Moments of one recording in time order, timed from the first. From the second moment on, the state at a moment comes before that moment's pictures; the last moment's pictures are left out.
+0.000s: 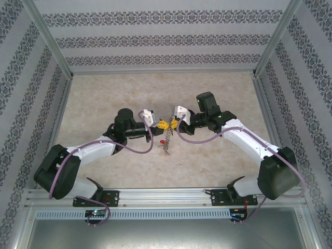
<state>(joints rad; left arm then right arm) -0.53 1.41 0.65 0.56 0.76 0.17 0.47 1.37 0.99 -0.39 -0.76 -0.69</state>
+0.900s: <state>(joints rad) -0.53 1.41 0.65 0.57 0.76 0.17 0.47 1.34 0.97 -0.34 -0.73 -0.65</state>
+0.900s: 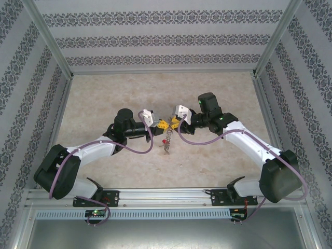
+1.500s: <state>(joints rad) -0.53 1.40 0.65 0.56 0.76 0.17 0.47 1.32 0.90 -0.24 -0.74 -0.62</state>
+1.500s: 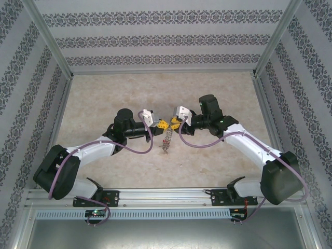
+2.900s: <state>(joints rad) -0.53 1.40 0.65 0.52 0.74 0.18 0.47 1.33 0.92 -0.27 -0.80 -0.66</state>
